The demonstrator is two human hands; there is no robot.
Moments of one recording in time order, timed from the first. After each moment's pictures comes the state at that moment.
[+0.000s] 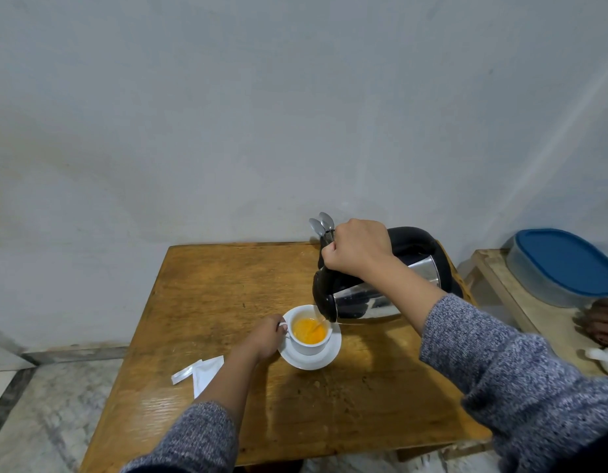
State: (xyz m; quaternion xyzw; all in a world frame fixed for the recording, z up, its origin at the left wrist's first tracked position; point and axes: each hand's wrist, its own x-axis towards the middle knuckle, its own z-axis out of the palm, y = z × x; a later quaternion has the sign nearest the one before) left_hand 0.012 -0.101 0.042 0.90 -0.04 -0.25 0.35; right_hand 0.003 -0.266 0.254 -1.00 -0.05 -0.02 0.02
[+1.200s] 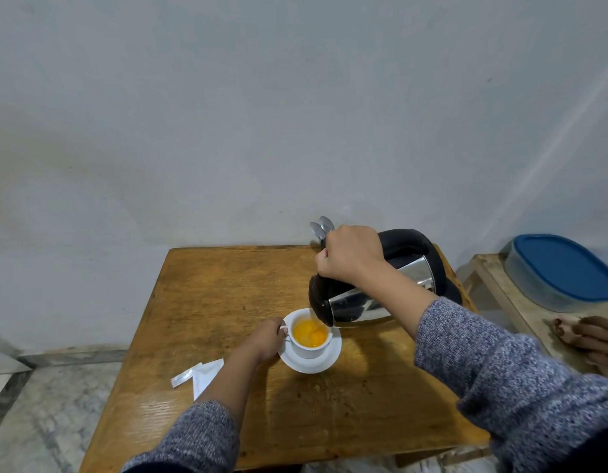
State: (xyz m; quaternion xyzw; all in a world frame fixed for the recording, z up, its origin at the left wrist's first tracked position) left_hand 0.014 -0.099 0.043 0.90 -0.05 -0.26 0.34; right_hand 0.006 -0.256 0.245 -1.00 -0.08 -0.04 -0.01
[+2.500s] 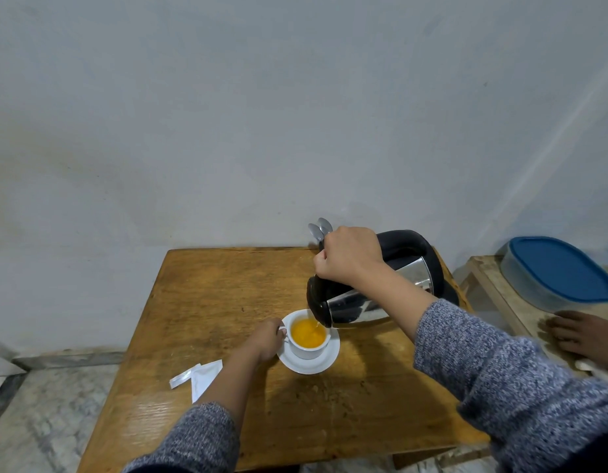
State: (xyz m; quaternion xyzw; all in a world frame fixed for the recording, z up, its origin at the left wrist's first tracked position) left_hand 0.015 -0.100 0.039 0.90 -0.05 -0.27 0.34; right_hand 0.003 -0.255 0.245 -0.99 -0.08 -0.06 -0.03
